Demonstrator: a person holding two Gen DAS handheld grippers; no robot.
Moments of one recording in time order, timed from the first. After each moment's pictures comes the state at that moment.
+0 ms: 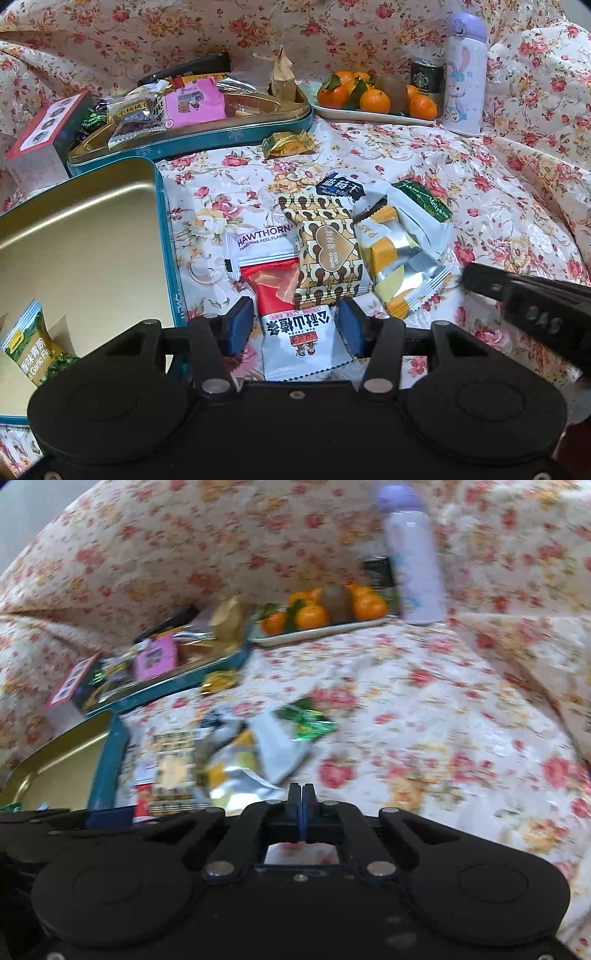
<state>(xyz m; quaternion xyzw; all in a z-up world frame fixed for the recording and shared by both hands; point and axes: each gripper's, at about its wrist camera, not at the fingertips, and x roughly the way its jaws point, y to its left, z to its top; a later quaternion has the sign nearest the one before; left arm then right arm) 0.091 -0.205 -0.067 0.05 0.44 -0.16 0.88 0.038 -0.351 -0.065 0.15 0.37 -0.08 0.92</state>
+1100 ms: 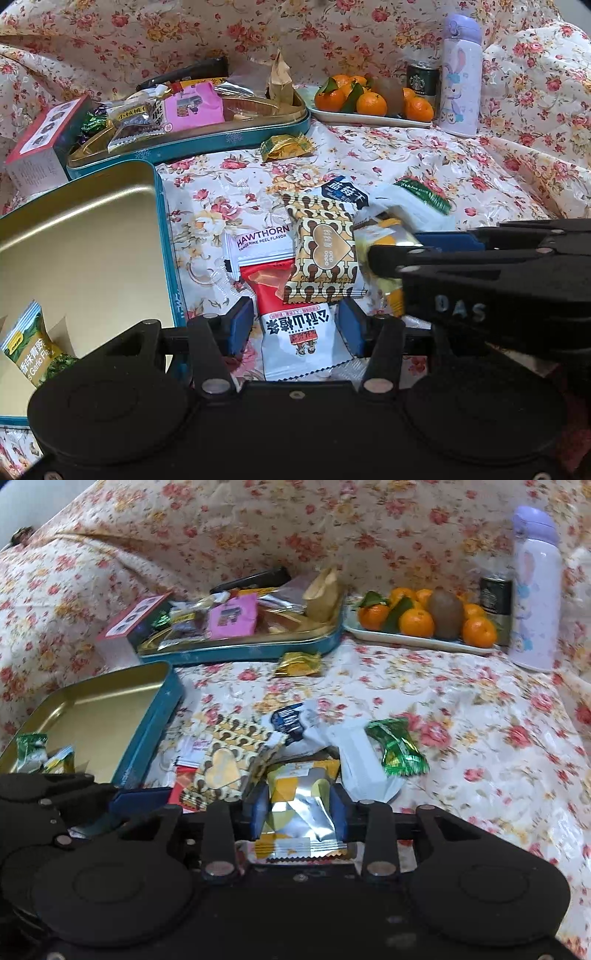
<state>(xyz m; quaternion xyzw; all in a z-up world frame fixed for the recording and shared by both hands) 0.088 -0.203 -0.069 0.05 0.43 -0.16 0.89 0.086 -0.325 -0.065 0.05 0.40 0.06 0.91</state>
